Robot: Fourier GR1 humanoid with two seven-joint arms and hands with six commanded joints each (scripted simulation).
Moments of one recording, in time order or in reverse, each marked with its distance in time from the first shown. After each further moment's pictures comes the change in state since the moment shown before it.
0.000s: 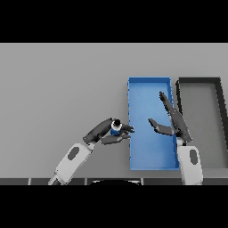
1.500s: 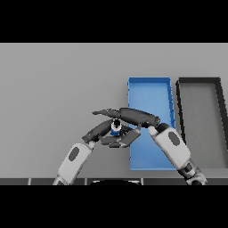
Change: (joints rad) left arm 0.035 -0.080 0.088 -0.012 -0.071 -0.158 0.017; right arm -0.456 -0.031 0.334 -0.129 -0.280 0.421 0.464
